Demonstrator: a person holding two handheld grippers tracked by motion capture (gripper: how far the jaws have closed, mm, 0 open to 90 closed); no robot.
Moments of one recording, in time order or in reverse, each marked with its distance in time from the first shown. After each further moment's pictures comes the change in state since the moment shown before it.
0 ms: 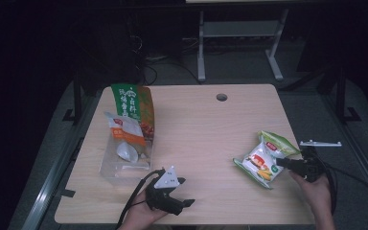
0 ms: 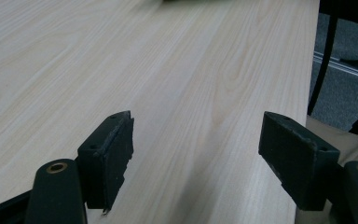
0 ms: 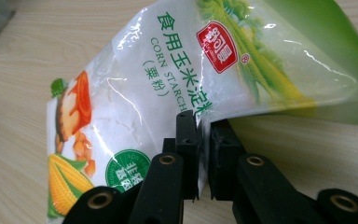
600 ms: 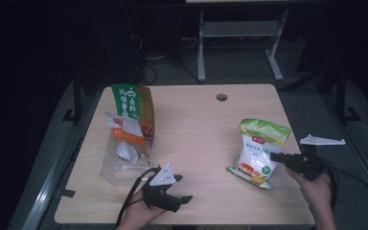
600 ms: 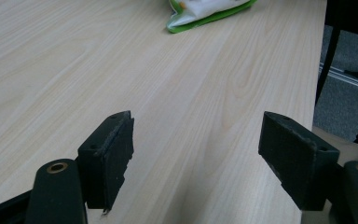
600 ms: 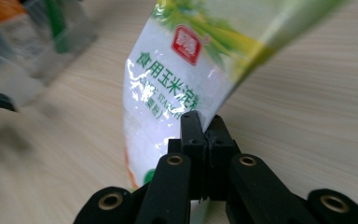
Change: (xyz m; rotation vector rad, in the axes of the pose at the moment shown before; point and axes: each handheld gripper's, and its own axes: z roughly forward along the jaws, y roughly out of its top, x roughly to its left) left arm 0.005 0.000 -0.007 -0.029 0.022 -0.028; right arm 0.039 0.014 -0.024 -0.116 0.155 -0.159
